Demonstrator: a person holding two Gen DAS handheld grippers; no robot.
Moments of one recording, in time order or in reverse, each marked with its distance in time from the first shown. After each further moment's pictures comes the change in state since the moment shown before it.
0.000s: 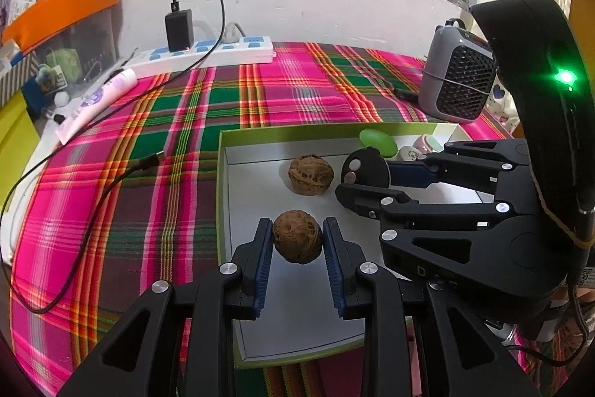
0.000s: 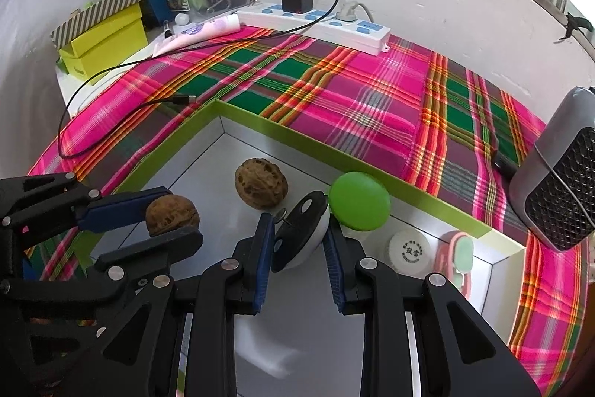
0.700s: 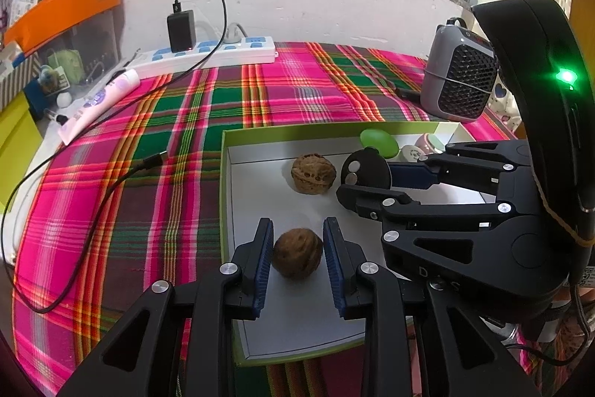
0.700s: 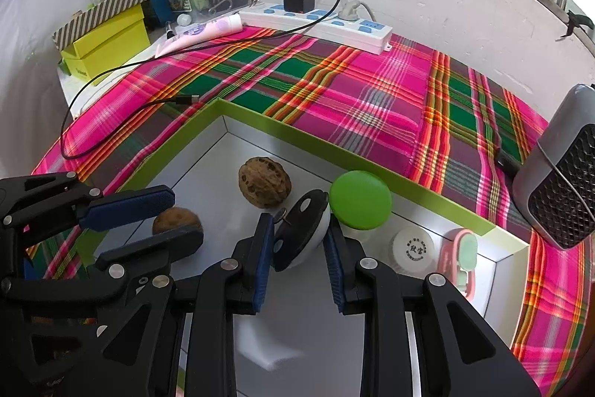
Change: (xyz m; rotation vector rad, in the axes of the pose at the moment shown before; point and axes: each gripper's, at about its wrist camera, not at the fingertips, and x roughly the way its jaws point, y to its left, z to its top) left arm 0.000 0.002 -0.001 0.003 0.000 0.009; right arm -0.001 0.001 0.000 0.007 -0.002 0.011
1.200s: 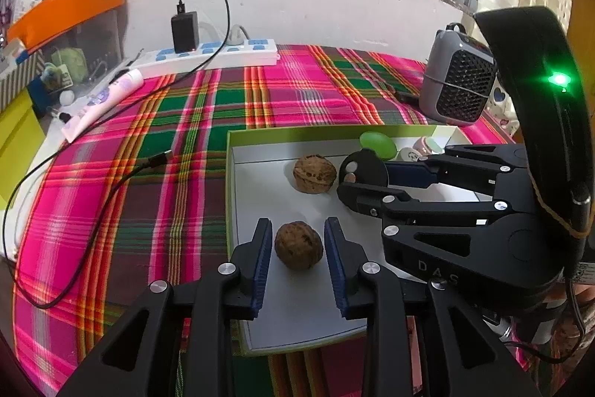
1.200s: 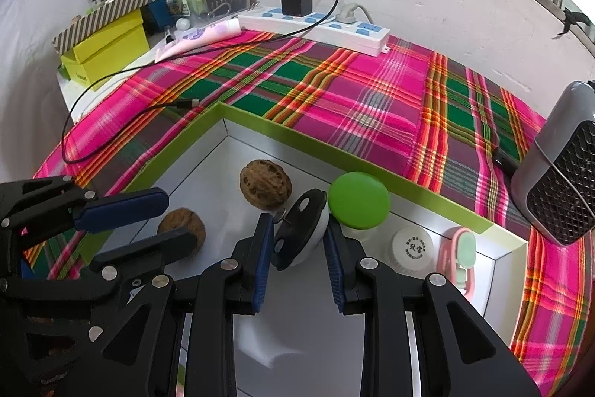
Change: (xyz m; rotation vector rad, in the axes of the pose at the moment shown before) left arm -0.009 0.002 0.000 -0.012 -0.013 -0.005; right arm -0.003 -0.001 -0.001 0.021 -0.015 0.003
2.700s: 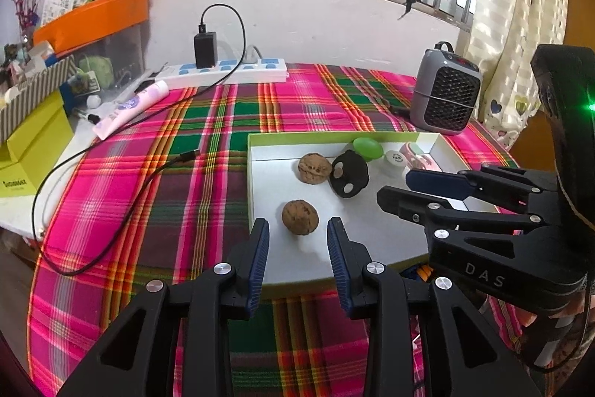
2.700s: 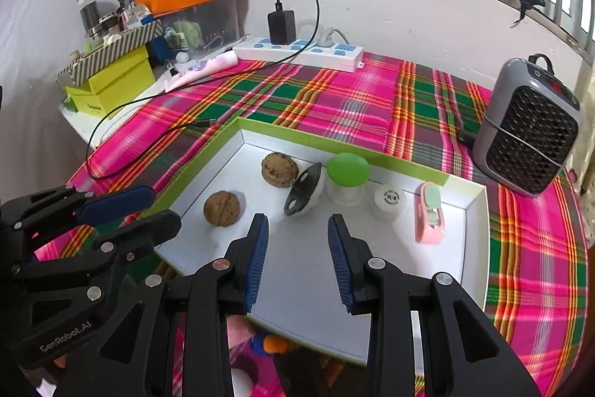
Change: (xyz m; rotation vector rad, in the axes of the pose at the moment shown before) left arm -0.048 -0.003 -0.019 -0.013 -0.062 0.036; right arm -0.057 0.011 -0.028 0.103 -0.095 -0.029
